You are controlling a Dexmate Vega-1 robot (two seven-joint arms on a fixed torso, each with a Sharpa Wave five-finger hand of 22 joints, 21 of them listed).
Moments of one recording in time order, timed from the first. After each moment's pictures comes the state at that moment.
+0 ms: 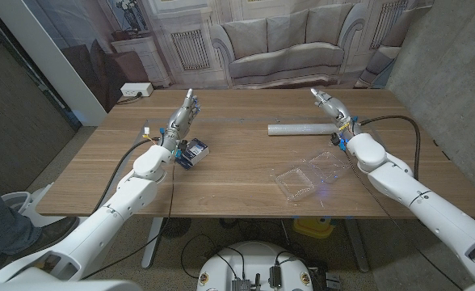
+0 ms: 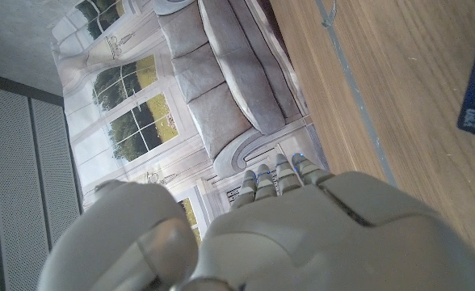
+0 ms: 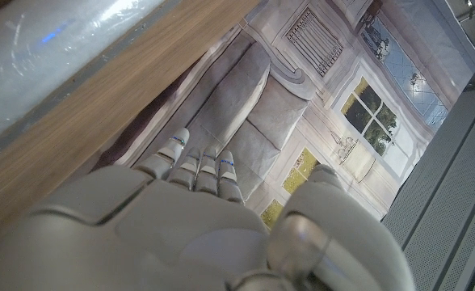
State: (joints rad) left arm 0.91 0.57 0.36 -1.45 -0.59 -0.30 0.02; left_hand 0.52 0.10 -0.31 0.12 0.33 -0.02 0.04 0.21 0.18 -0.02 -0.01 0.21 0.18 -0.05 0.01 0.20 0.18 -0.09 -0.04 0.20 0.17; right arm -0.85 -0.69 -0.42 -1.50 0.23 0.21 -0.18; right_hand 0.35 0.03 0.11 0.04 0.21 0.19 0.05 0.20 0.18 0.17 0.06 0.22 0.18 0.09 0.01 0.19 0.18 0.18 -0.04 0.28 0.17
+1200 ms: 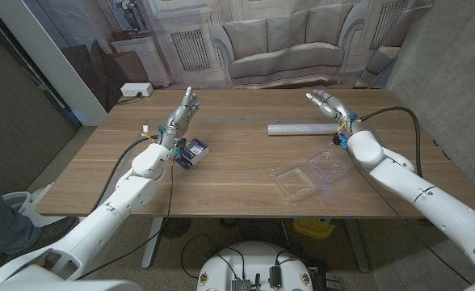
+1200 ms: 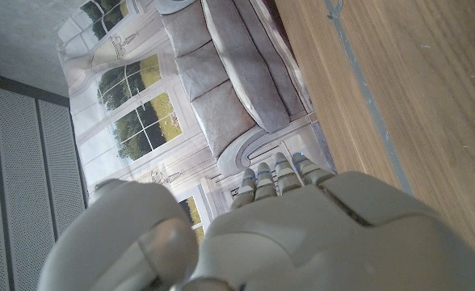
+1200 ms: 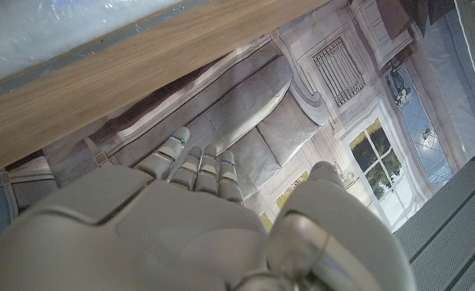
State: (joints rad) left arm 0.89 0.57 0.36 -1.43 -0.59 -0.32 0.01; left_hand 0.52 0.10 -0.31 0.12 0.33 0.00 0.04 0.21 0.18 -0.01 0.00 0.21 0.18 -0.04 0.01 0.20 0.18 -0.09 -0.03 0.20 0.17; right arm -0.83 -0.74 -0.45 -1.55 0.04 0.08 -0.26; right_hand 0.38 0.04 0.11 0.02 0.22 0.19 0.04 0.20 0.18 0.19 0.05 0.22 0.18 0.11 0.00 0.19 0.18 0.19 -0.04 0.27 0.18
